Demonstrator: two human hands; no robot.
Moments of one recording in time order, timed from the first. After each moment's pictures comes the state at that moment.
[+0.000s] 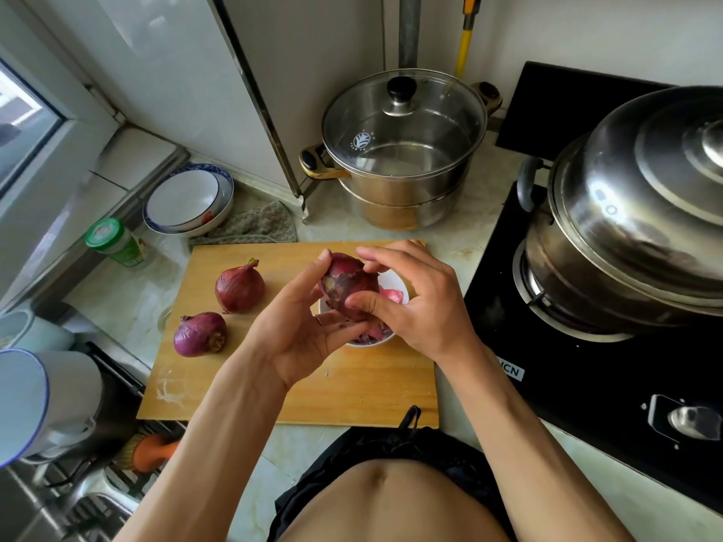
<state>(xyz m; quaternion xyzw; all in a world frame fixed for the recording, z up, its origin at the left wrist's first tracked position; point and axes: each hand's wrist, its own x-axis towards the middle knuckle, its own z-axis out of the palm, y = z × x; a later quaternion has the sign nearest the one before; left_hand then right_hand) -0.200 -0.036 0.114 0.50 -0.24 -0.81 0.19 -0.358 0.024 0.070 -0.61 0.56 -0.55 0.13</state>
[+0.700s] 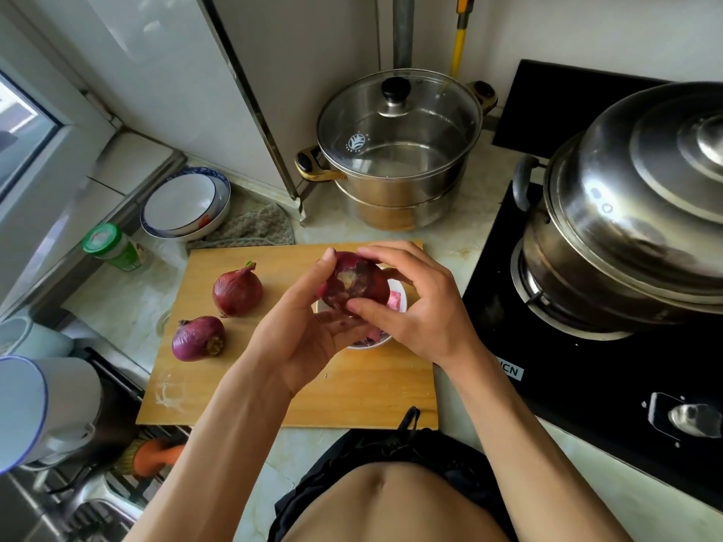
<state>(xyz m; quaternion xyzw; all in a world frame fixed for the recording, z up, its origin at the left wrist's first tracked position) -0.210 -0.022 0.126 0.47 -0.28 -0.80 0.24 -0.361 0.031 0.071 -0.58 0.55 -0.56 0.21</state>
